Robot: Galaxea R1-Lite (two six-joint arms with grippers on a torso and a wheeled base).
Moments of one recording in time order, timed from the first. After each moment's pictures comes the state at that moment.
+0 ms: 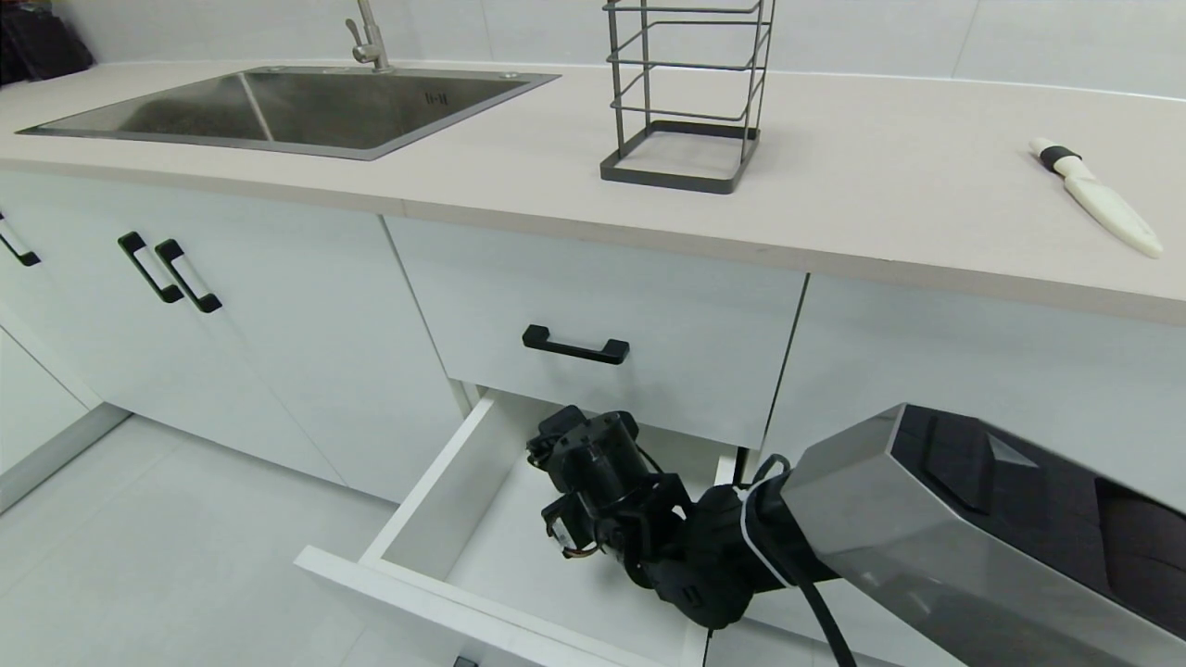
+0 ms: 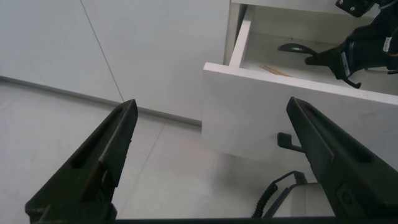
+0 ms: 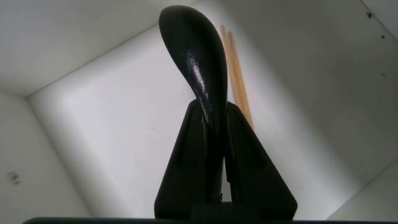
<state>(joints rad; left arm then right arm) 0.00 0.00 0.00 0.00 -0.03 -0.01 0.93 2.41 -1.51 -0.40 -0.37 0.01</state>
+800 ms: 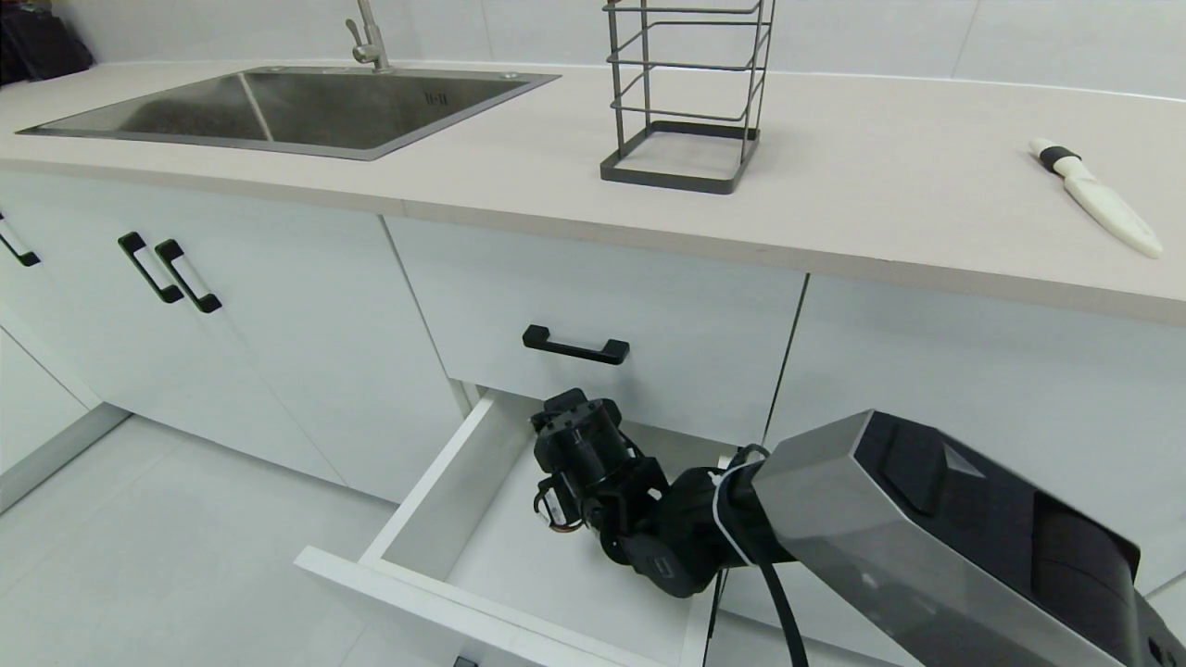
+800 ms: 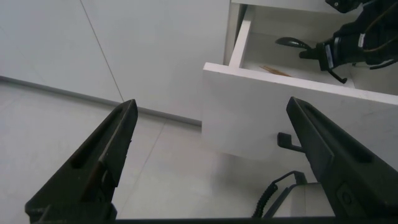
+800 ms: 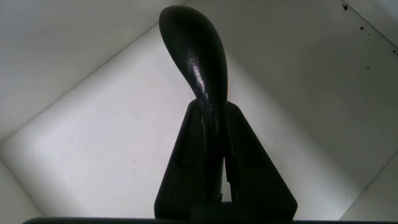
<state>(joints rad) 0.00 0.00 0.00 0.00 -0.03 -0.01 0.91 2.51 -1.72 -0.30 -0.45 0.11</state>
